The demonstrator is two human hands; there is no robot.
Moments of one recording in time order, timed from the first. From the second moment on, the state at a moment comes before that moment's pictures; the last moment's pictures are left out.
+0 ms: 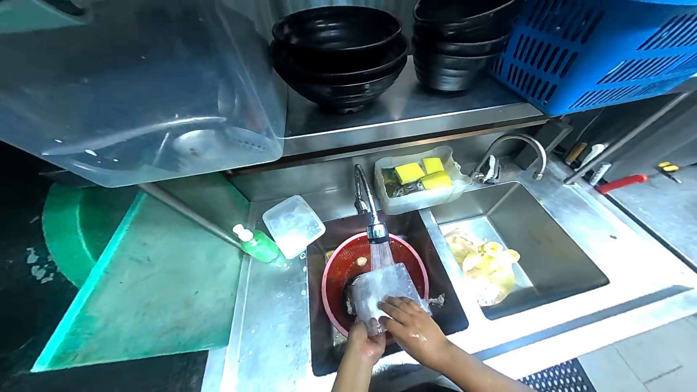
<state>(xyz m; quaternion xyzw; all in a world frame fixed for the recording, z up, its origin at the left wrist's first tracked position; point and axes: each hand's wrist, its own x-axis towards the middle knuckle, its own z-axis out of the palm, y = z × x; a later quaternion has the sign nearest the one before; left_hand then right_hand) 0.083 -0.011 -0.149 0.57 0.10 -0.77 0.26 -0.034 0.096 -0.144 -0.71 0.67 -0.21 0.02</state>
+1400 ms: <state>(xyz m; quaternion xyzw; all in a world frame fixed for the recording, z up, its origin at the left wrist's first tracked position) 0.052 0.036 -0.156 0.51 -0.06 -0.85 0.10 -0.053 0.023 -0.093 0.04 0.61 -0.63 0.48</state>
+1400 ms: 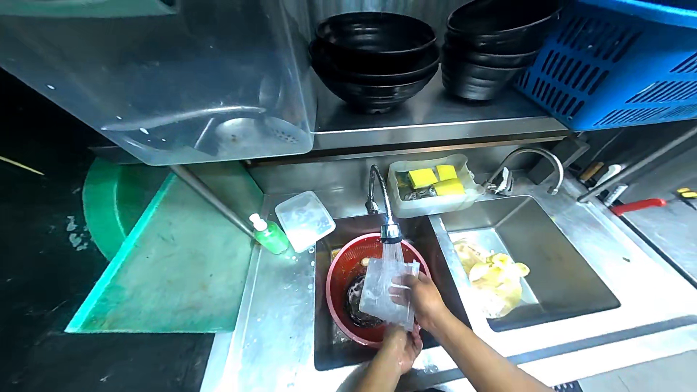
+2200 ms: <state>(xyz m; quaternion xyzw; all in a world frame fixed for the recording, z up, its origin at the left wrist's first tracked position) 0.037 0.010 -0.120 0.39 -0.84 -0.37 0.09 -0.068 0.072 -0.155 -0.32 0.77 -0.47 0.28</state>
